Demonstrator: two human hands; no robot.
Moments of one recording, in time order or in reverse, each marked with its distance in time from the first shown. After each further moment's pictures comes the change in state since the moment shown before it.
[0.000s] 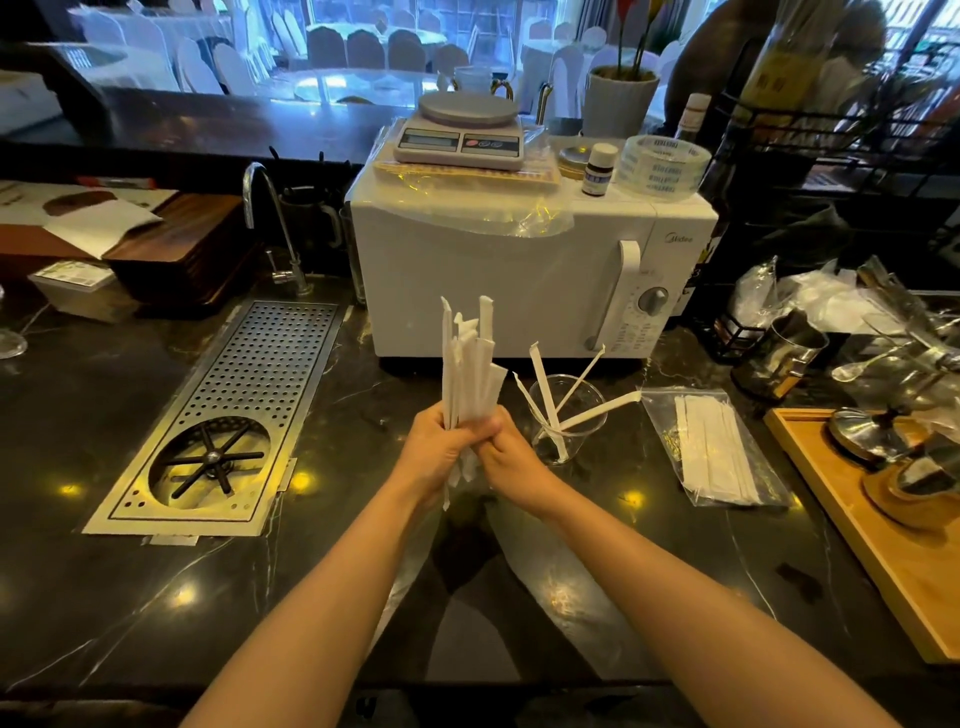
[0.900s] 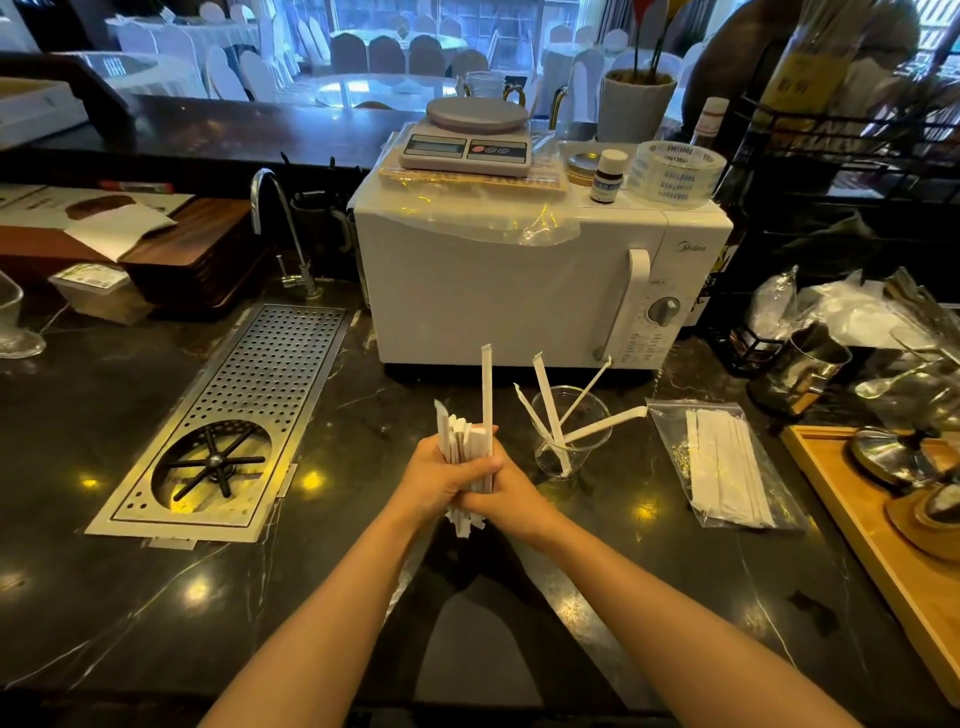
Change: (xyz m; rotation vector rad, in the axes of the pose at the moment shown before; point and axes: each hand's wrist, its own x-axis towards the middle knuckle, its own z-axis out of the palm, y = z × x) left_hand 0.000 -0.018 -0.003 0.160 -0.015 0.003; right_hand 0.004 0.044 0.006 0.113 -0.115 0.064
